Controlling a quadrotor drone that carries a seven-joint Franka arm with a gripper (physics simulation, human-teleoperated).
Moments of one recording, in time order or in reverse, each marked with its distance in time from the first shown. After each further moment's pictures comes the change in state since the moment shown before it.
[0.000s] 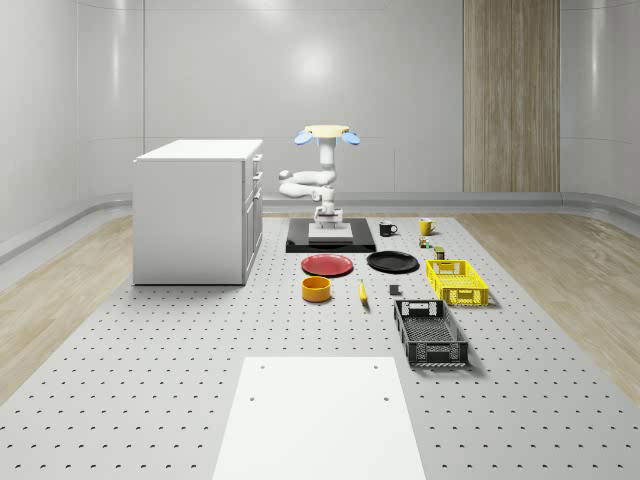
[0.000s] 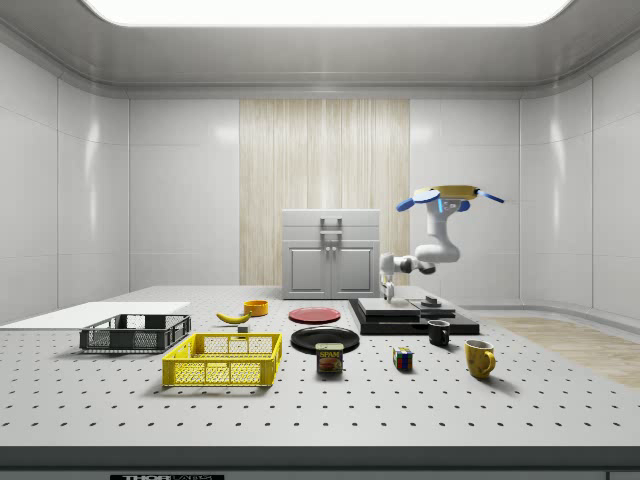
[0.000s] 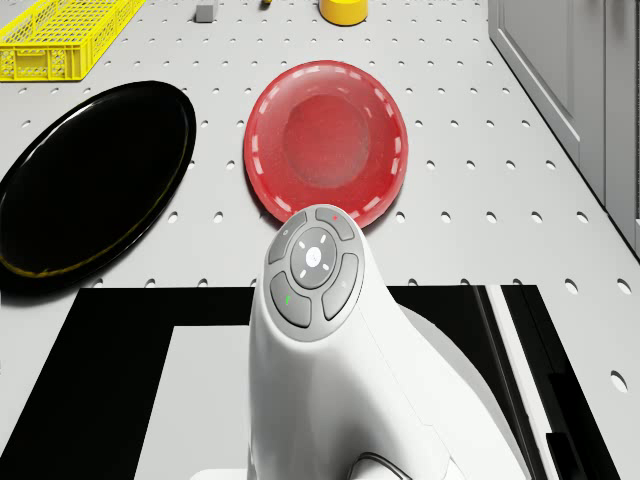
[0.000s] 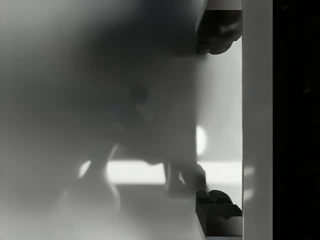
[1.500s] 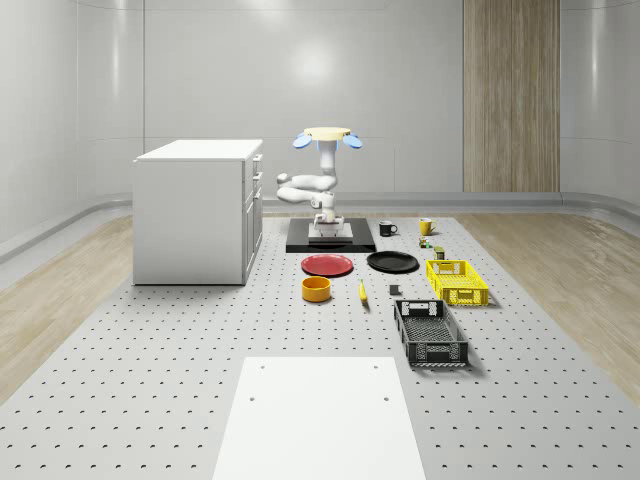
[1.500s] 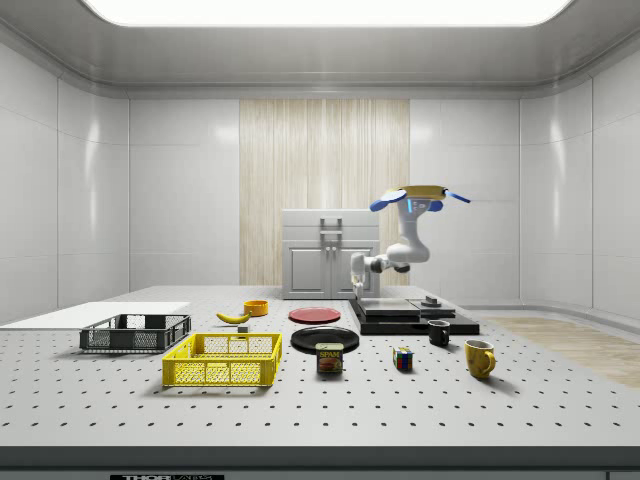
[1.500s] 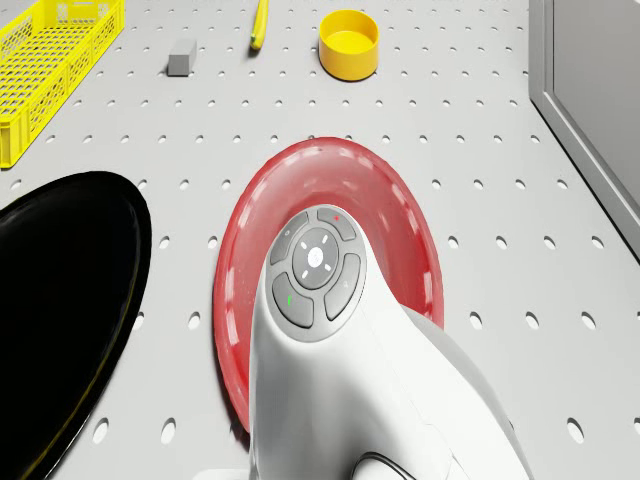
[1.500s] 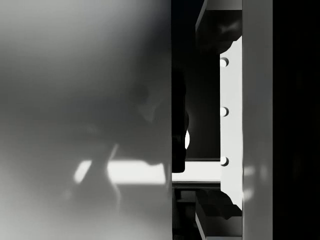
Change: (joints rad) arm -0.007 -0.032 0.006 0.002 0.014 0.030 0.005
